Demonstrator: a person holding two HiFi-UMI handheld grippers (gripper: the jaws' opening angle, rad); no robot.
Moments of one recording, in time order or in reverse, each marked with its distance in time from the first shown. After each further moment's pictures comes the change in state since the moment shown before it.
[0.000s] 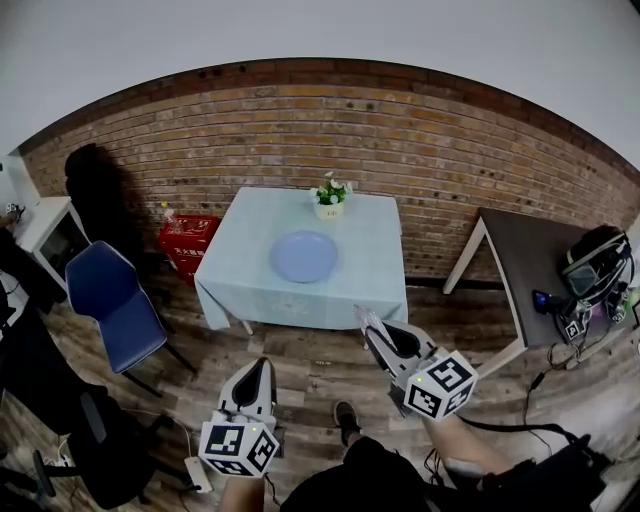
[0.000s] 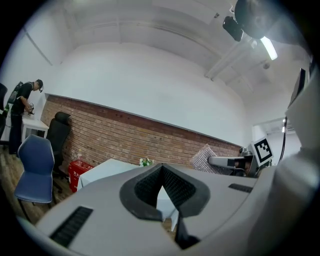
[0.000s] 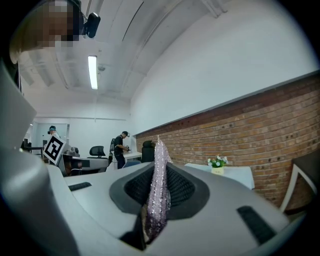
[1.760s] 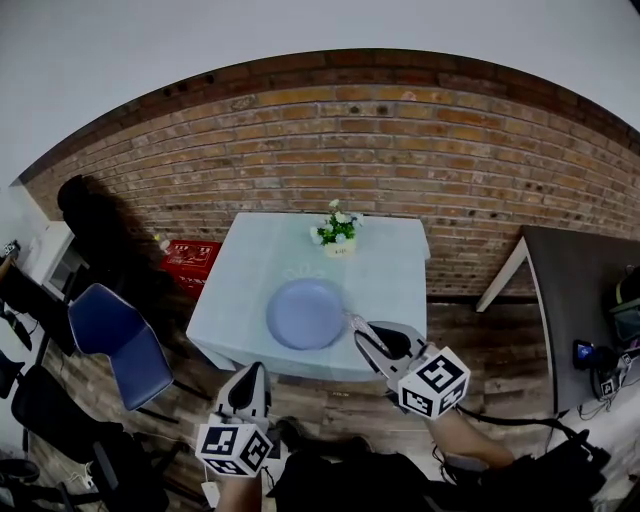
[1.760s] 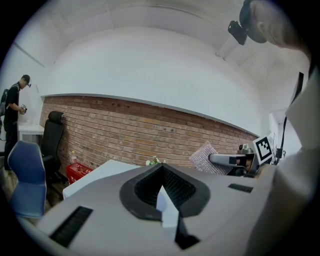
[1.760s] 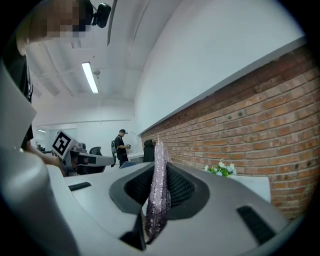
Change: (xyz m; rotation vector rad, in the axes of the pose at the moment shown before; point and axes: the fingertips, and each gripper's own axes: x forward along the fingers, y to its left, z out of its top) left arm 0.257 0.061 -0.001 0.044 0.092 0.105; right arm 0.179 -0.203 0.015 0.012 0.028 0.160
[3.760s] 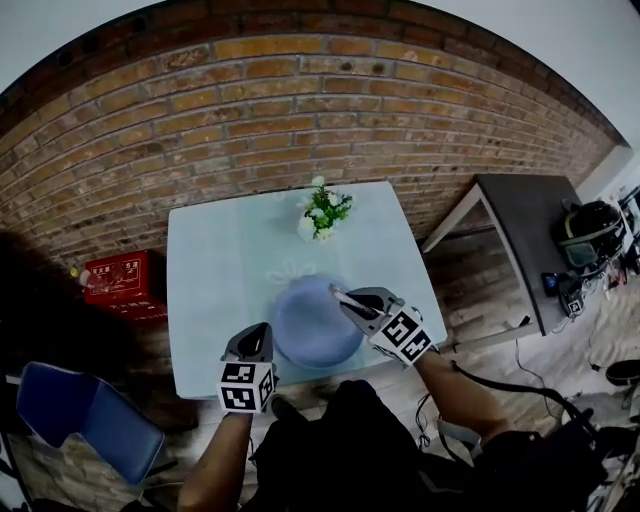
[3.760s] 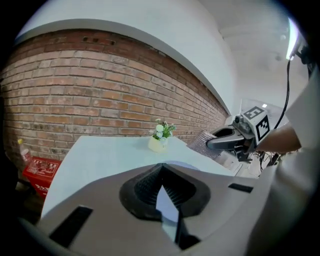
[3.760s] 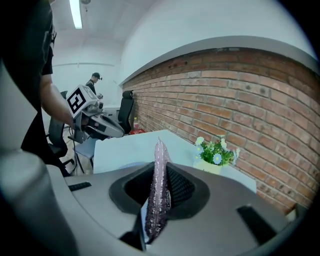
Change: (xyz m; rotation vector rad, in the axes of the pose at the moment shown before) left arm 0.234 0.189 -0.114 0.085 0.417 -0.432; right arm 0.214 -0.093 -0.116 -0.224 0.485 -0.285
